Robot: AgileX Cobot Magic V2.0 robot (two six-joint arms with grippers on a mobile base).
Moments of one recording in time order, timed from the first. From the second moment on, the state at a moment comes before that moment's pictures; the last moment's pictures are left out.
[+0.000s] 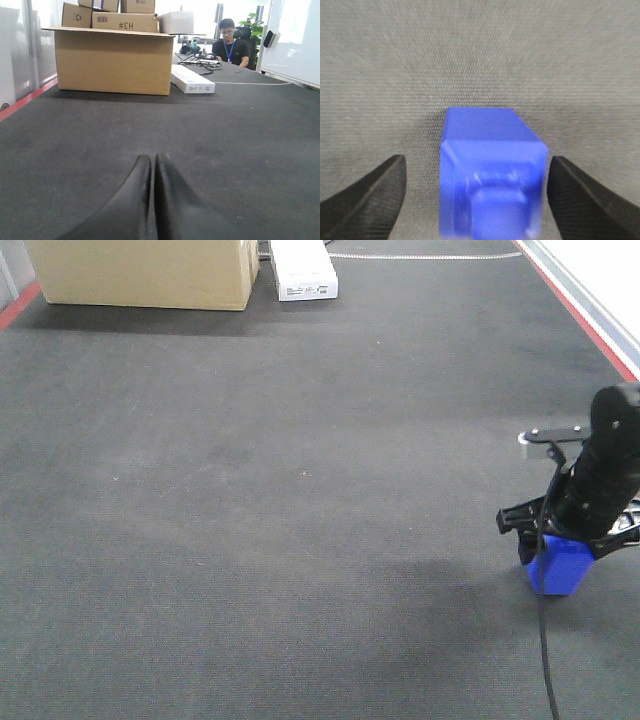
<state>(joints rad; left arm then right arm) -0.05 -0.01 0.03 -0.04 0.04 0.03 0.04 1.79 -1.20 -0.11 0.96 0.12</state>
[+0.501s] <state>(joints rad) -0.05 -0.01 0.03 -0.04 0.04 0.03 0.03 1.67 -1.18 -0.11 0.84 0.13</state>
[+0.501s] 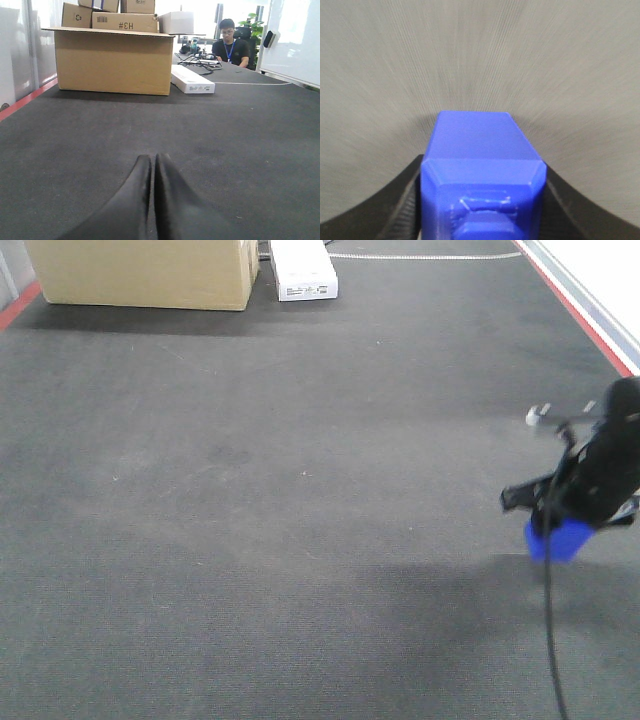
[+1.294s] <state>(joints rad) -0.05 -0.01 0.03 -0.04 0.04 0.03 0.03 0.41 -0.48 -0.09 0.49 0.11</state>
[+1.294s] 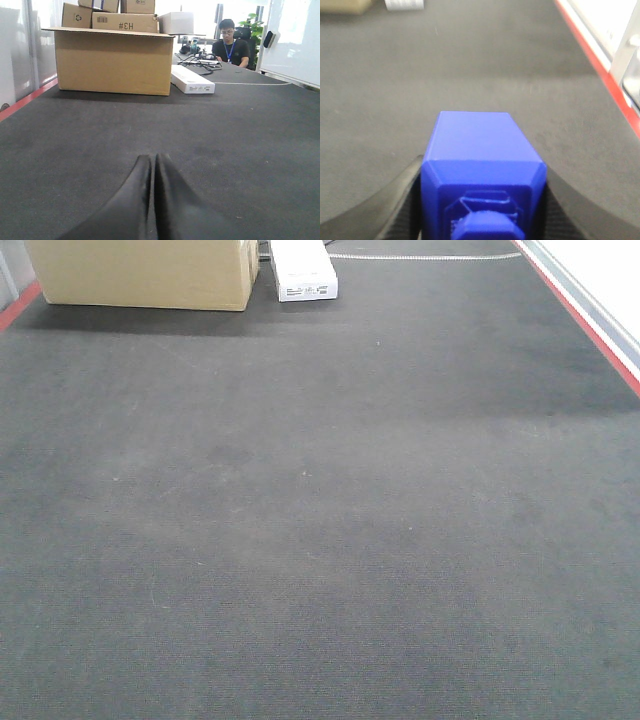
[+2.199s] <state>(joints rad) -0.05 -0.01 0.03 -0.04 0.04 0.03 0.03 0.16 -0.29 -0.09 0.33 0.08</state>
